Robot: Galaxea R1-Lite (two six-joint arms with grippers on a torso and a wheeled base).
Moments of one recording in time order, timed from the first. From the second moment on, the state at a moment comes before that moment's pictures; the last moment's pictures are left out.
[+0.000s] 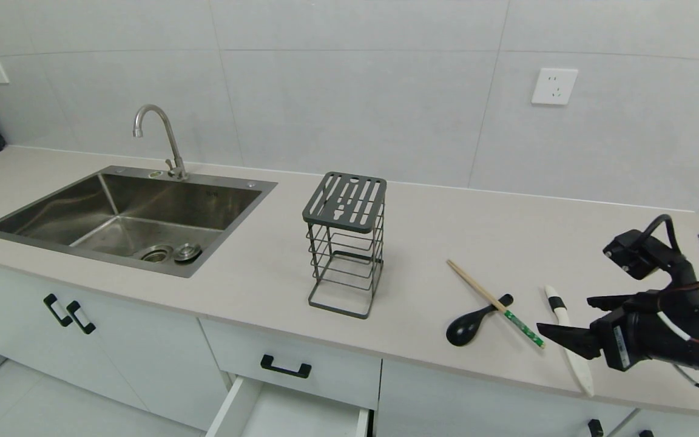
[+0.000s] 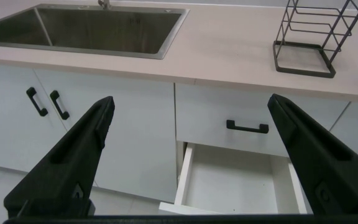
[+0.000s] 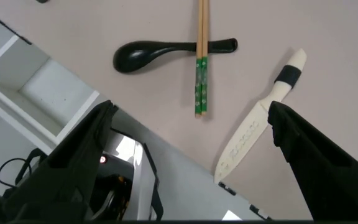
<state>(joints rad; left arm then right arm) 0.00 0.00 0.00 0.00 -0.04 0.02 0.20 1.46 -0.50 -0.27 0.15 -0.14</state>
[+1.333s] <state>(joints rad) 0.00 0.00 0.00 0.00 -0.04 0.02 0.20 1.88 -0.50 -0.55 0.15 -0.11</state>
